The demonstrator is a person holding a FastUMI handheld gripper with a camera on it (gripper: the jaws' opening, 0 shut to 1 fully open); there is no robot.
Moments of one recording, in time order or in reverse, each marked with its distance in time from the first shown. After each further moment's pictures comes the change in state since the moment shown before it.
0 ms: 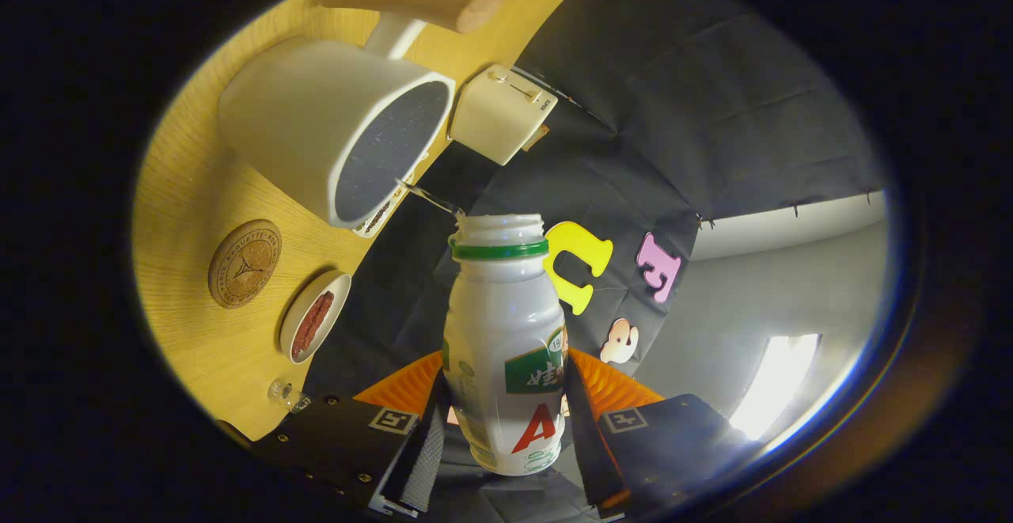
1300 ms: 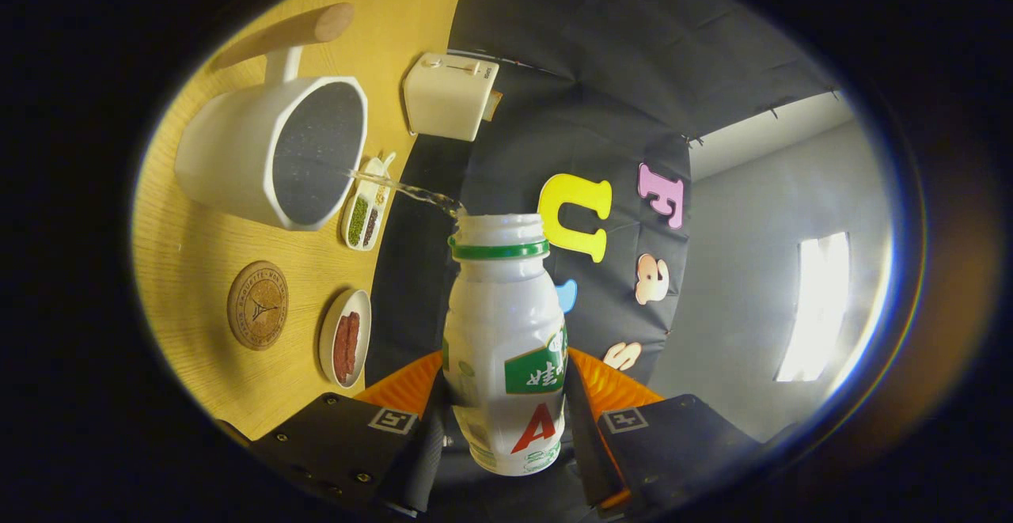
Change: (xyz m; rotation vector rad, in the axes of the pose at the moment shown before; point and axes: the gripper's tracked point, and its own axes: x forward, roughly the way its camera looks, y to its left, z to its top) arm -0.009 0.011 -0.031 0.354 0.128 0.057
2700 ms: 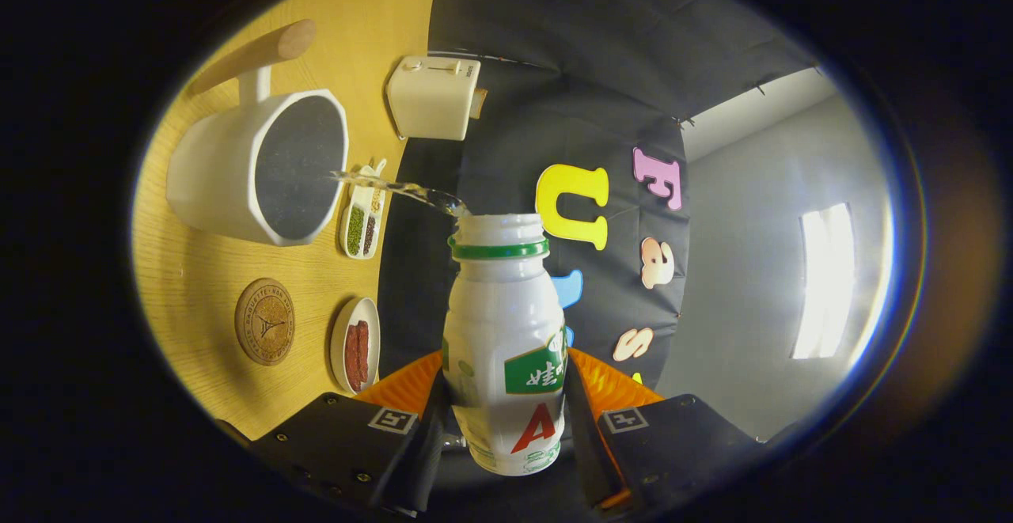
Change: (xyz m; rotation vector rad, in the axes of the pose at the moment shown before) arm 0.000 0.002 -0.004 0.090 0.020 0.008
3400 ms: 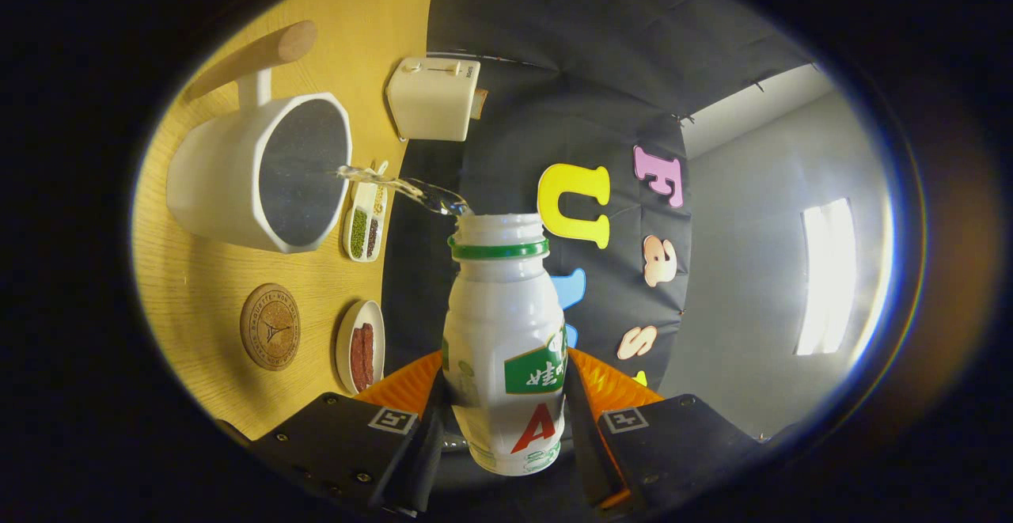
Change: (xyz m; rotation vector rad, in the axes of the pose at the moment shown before) arm 0.000 0.006 0.001 0.020 0.000 0.006
